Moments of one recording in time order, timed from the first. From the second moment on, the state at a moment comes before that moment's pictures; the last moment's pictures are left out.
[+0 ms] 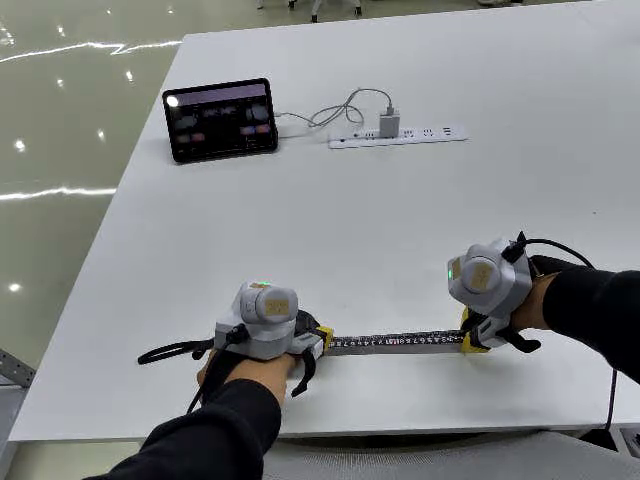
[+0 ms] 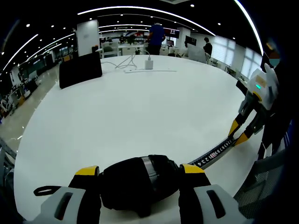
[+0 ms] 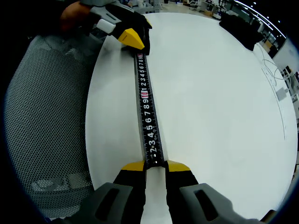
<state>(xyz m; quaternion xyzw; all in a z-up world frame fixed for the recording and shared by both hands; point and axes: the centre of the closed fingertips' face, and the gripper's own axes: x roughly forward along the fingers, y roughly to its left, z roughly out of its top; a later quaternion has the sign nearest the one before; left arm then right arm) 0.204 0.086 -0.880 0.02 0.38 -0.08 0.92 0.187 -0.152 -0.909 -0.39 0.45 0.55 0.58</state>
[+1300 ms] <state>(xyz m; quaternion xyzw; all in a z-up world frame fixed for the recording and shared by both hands) 0.205 0.087 -0.881 0.02 0.38 -0.08 0.92 0.186 -0.133 -0.909 -0.39 0.44 0.56 0.58</state>
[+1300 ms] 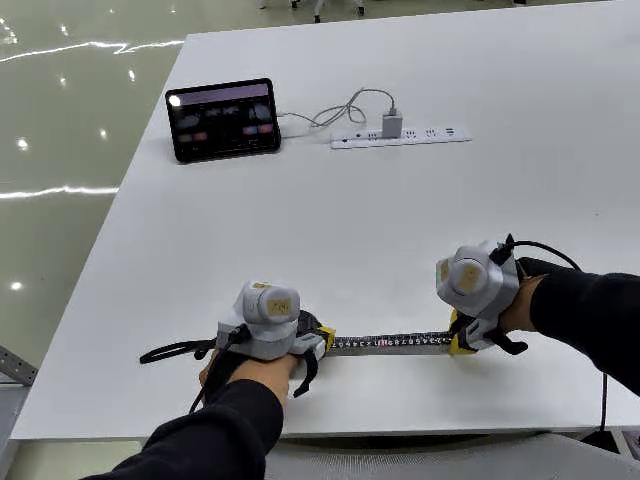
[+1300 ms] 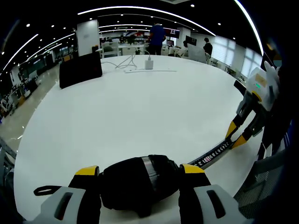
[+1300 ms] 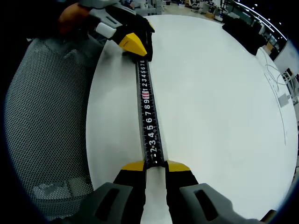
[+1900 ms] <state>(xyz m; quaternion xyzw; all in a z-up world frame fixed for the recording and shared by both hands) 0.205 0.087 -0.880 0.02 0.39 -0.08 0.92 0.185 -0.126 -0.910 -0.39 0.44 0.56 0.59</state>
